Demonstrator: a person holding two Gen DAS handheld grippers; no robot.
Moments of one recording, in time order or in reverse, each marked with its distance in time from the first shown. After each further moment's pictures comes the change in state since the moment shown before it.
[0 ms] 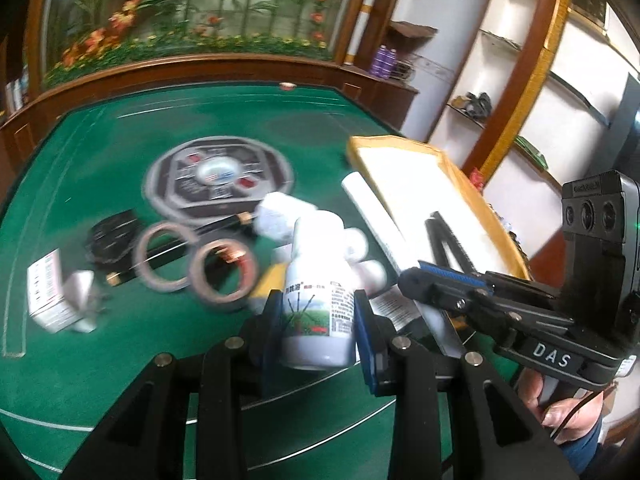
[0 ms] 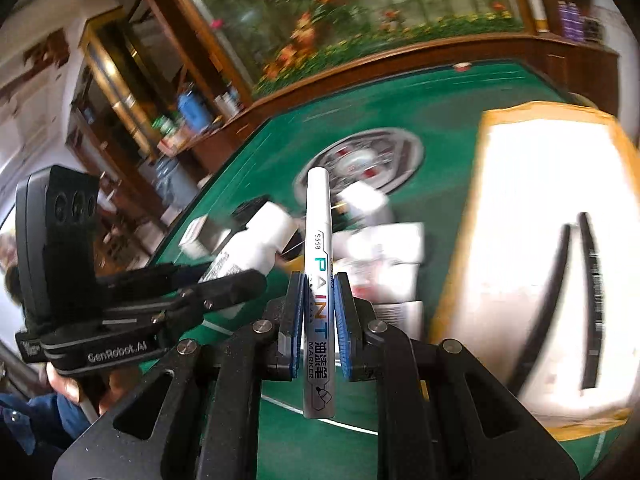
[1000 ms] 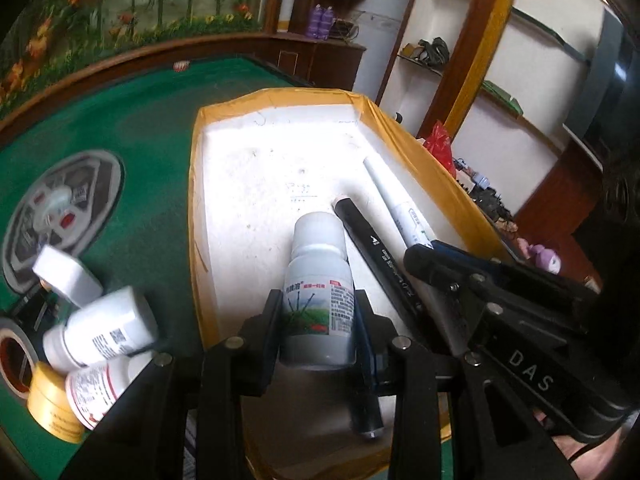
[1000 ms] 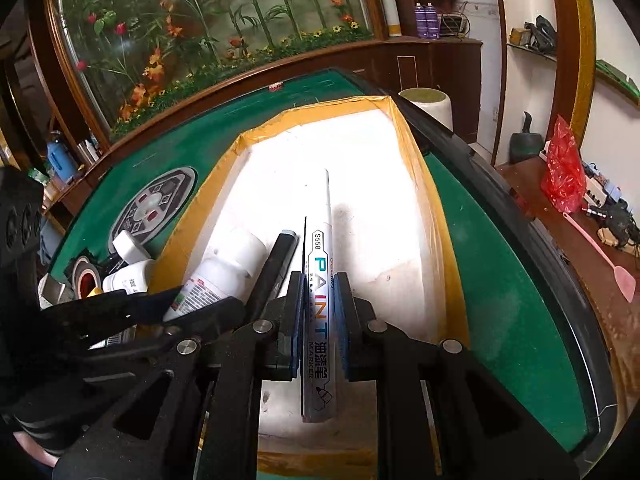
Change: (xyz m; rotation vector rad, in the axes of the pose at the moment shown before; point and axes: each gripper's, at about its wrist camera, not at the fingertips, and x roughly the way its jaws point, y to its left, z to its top) left arm 0.117 -0.116 0.023 0.175 0.092 -0.064; right arm -0.050 -0.118 -0.002 0.150 -0.059 -0.459
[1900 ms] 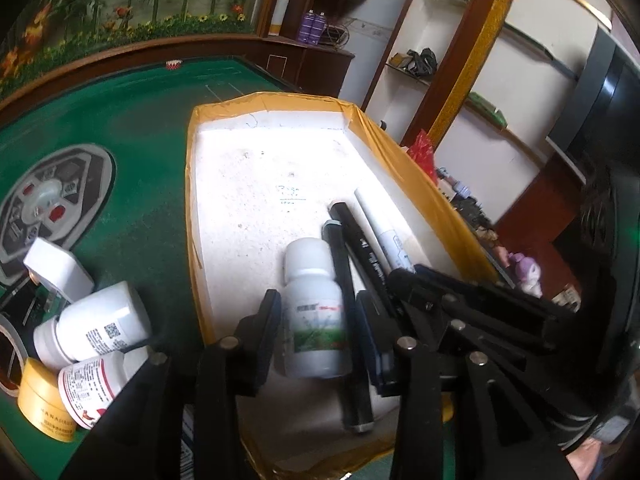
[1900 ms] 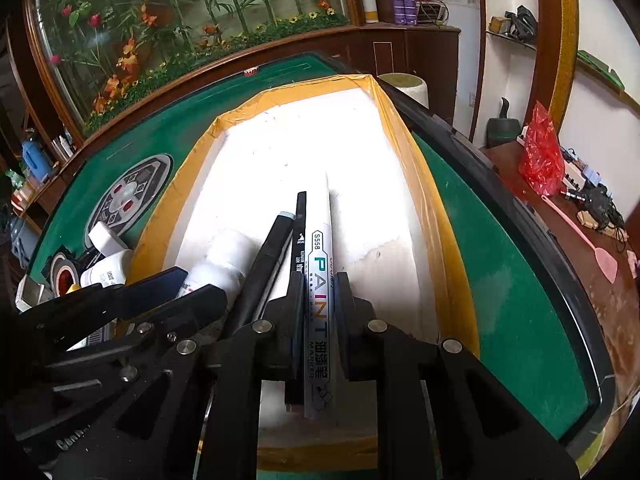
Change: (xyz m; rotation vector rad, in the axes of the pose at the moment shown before) left arm -0.005 0.014 0.000 -0.061 -0.009 -0.113; right arm 0.003 0.009 -0.011 0.043 0.044 -0.100
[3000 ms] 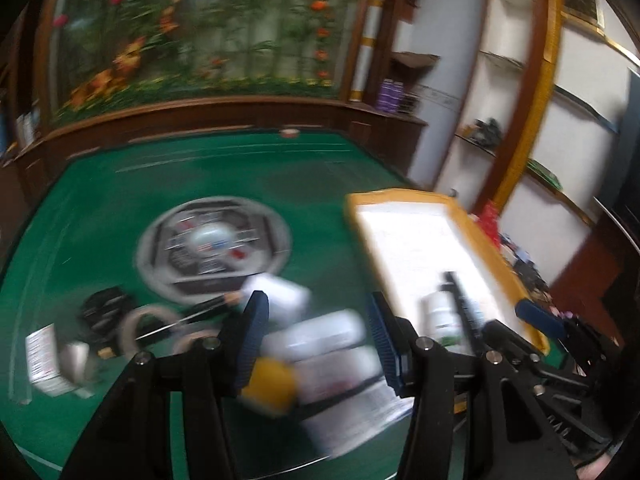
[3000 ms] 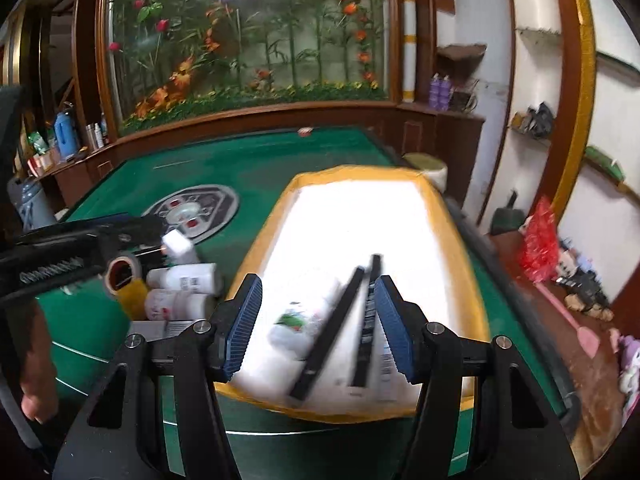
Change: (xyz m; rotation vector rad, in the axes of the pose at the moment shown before) left arm -0.122 0.088 -0.013 -0.110 -0.236 0.284; right arm -0.061 0.078 -0.019 -0.212 -0.216 0.020
